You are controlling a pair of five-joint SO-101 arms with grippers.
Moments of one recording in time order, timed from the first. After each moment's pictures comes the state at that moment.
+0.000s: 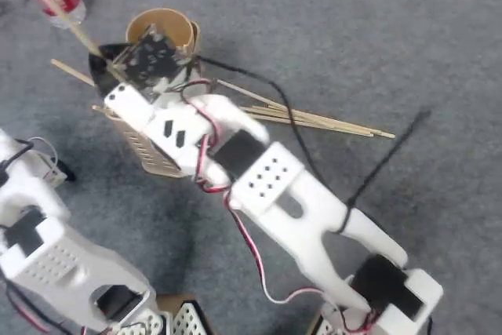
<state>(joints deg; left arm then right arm) -50.4 21.8 14.8 65.1 5.8 -54.2 -5.2 3.2 16.0 8.7</state>
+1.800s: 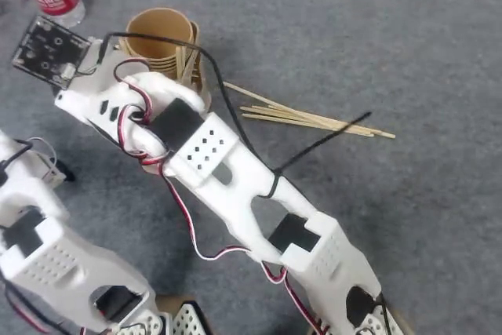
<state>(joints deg) -50.4 21.8 14.8 65.1 5.8 -58.1 32.5 -60.3 52.9 19.6</state>
